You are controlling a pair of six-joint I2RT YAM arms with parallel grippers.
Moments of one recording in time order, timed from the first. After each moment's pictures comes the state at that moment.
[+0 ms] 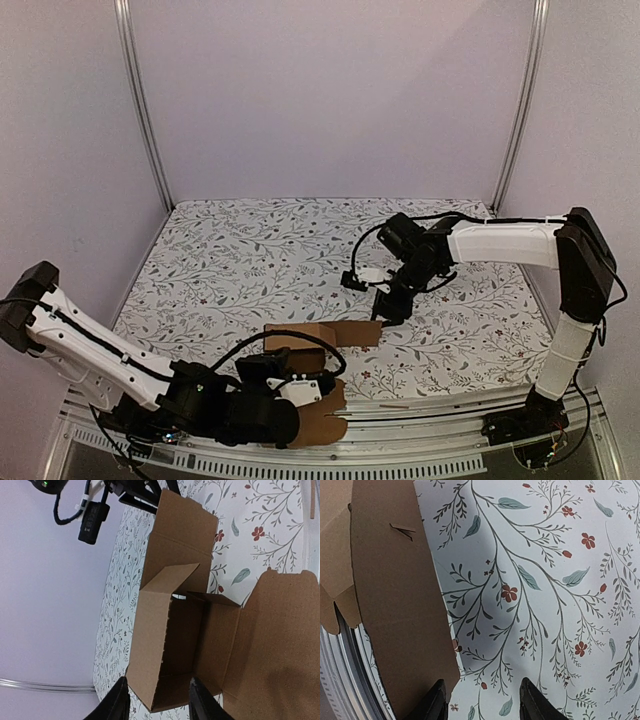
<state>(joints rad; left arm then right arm) -1.69 1.48 0.76 -0.29 -1.06 0.17 0.76 1.82 1.28 -0.72 -0.35 -0.47</state>
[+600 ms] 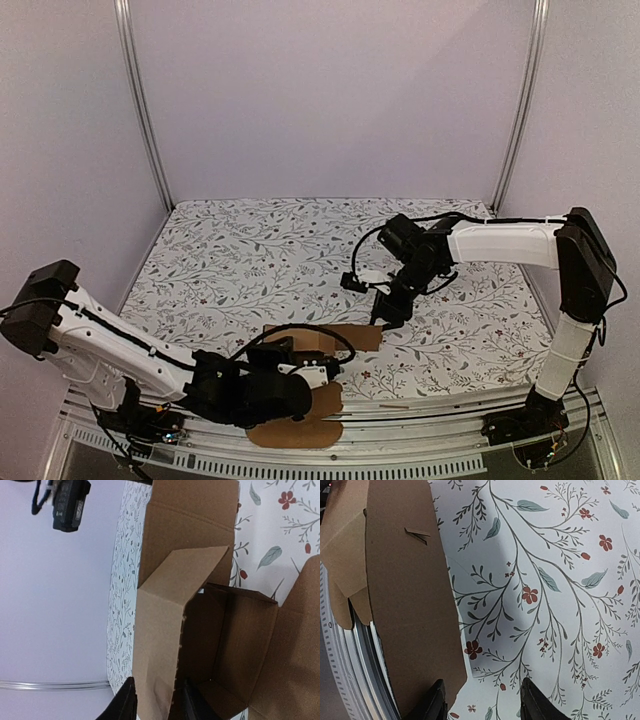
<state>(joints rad) -1.56 1.57 0.75 -0.16 -1.06 0.37 0.76 1.82 1.28 -0.74 -0.42 -0.45</state>
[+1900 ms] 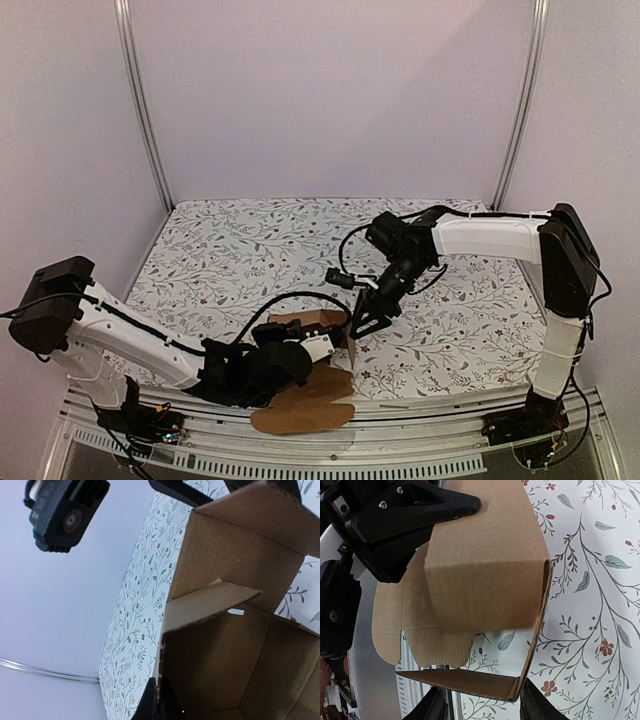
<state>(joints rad) -1.43 1.63 0.71 0.21 -1.07 0.48 0.78 1.92 1.43 -0.87 -0.79 -0.45</state>
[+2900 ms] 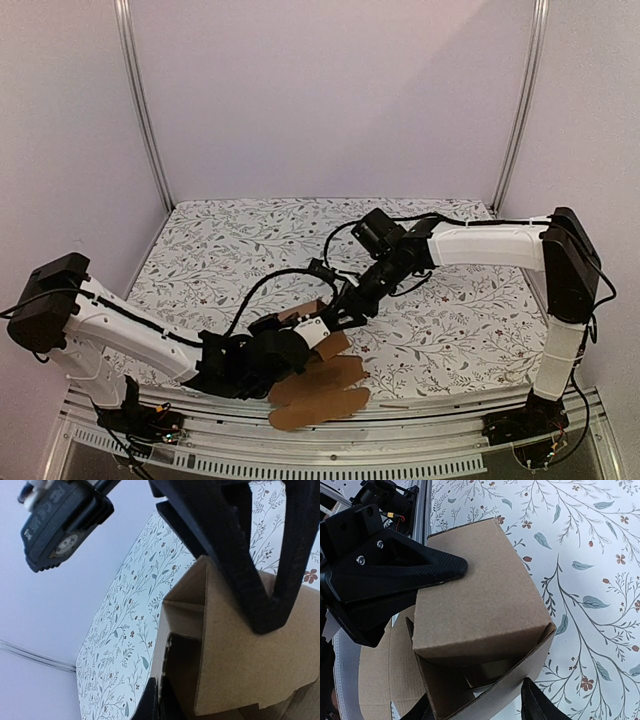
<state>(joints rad) -1.38 1.61 0.72 0.22 -1.02 0.31 0.85 1.90 1.39 -0.58 -0.68 -0.20</state>
